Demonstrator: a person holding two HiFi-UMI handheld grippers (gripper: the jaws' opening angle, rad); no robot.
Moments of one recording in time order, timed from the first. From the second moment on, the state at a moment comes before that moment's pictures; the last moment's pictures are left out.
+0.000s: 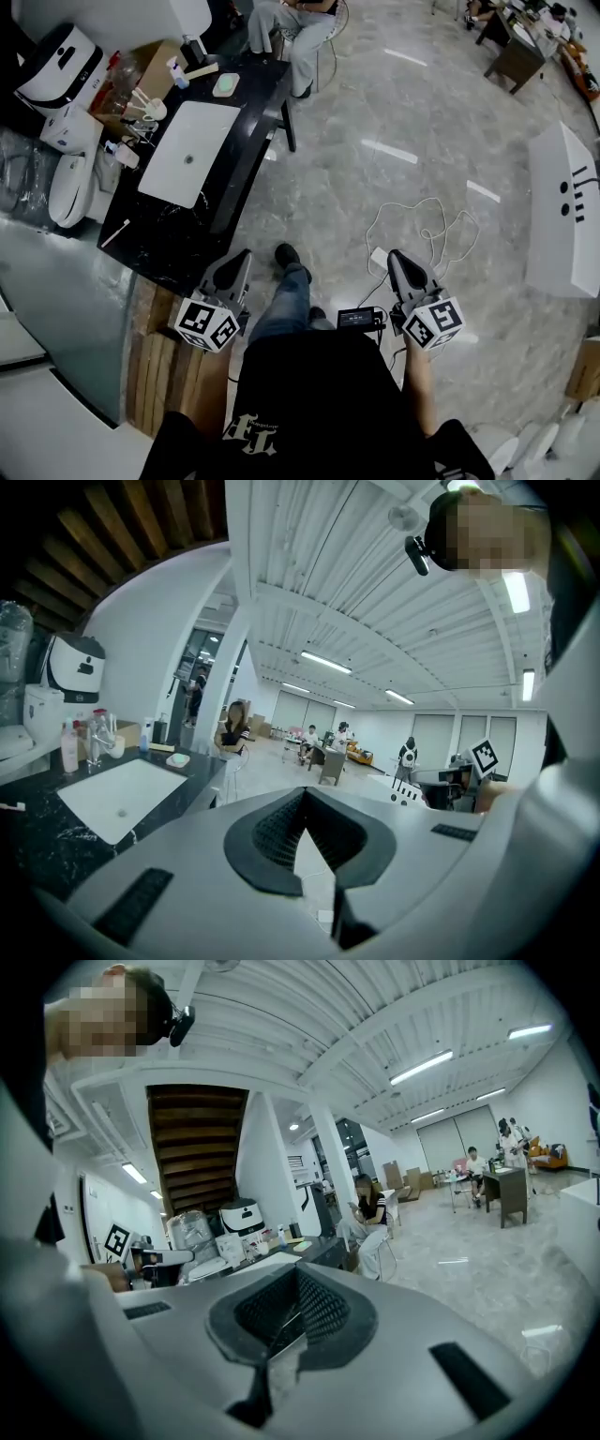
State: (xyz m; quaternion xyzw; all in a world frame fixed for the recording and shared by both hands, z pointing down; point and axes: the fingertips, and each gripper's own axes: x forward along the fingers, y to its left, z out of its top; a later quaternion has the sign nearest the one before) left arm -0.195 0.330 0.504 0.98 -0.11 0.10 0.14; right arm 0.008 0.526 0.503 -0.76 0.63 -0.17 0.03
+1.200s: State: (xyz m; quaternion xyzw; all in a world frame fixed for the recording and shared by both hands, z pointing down) left arm -0.033 0.051 0.537 0.97 -0.10 0.10 0.18; right arm 0.151 0.197 0.511 -0.73 0.65 -0.21 -0.01
